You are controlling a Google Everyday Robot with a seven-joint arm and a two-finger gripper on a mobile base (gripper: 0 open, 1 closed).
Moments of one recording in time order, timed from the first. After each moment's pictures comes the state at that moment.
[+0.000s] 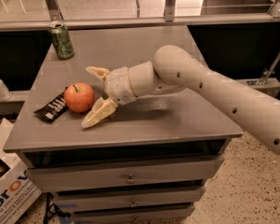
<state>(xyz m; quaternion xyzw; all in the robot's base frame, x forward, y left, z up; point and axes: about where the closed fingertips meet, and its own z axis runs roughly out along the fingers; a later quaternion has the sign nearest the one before) 0.554 0.146 0.832 -0.66 0.49 0.33 0.46</state>
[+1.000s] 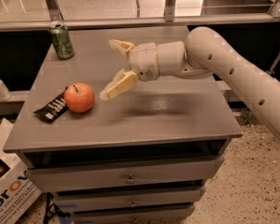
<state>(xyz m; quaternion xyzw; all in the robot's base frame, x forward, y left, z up) 0.592 0.086 0.907 -0.58 0.50 0.37 0.52</state>
